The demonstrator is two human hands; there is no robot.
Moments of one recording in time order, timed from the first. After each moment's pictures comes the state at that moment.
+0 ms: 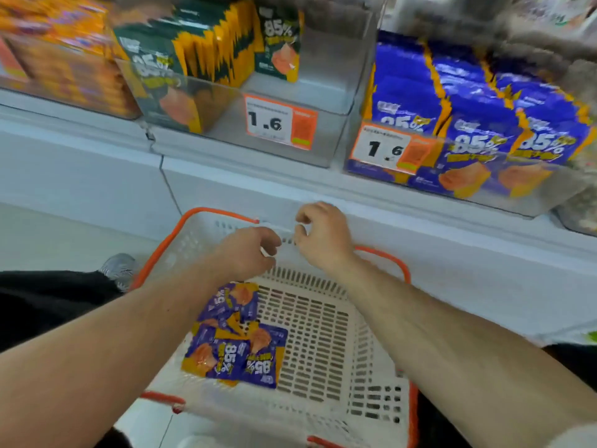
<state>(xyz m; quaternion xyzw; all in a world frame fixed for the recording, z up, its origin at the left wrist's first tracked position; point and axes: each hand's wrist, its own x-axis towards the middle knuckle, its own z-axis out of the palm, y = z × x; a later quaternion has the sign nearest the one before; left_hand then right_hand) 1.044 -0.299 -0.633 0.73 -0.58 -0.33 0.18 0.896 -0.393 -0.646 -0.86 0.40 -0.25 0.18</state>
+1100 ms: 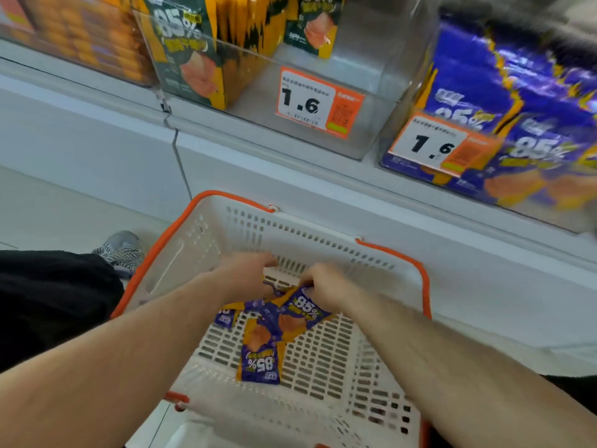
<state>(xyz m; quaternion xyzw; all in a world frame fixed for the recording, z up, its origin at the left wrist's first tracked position) 1.059 -0.278 -0.685 0.74 -0.58 -0.35 0.00 0.896 -0.362 -0.702 -0.85 0.39 0.22 0.27</state>
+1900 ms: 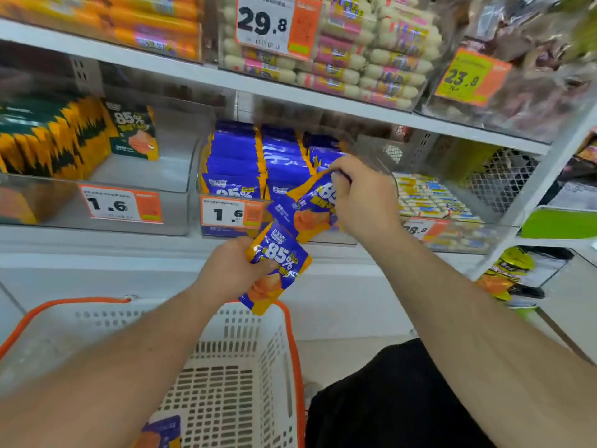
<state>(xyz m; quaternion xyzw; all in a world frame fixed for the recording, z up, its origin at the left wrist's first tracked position) 0.890 -0.376 -0.546 0.65 -0.63 -0.26 0.33 0.701 -0.410 -0.428 -0.76 0.54 -0.35 -0.02</state>
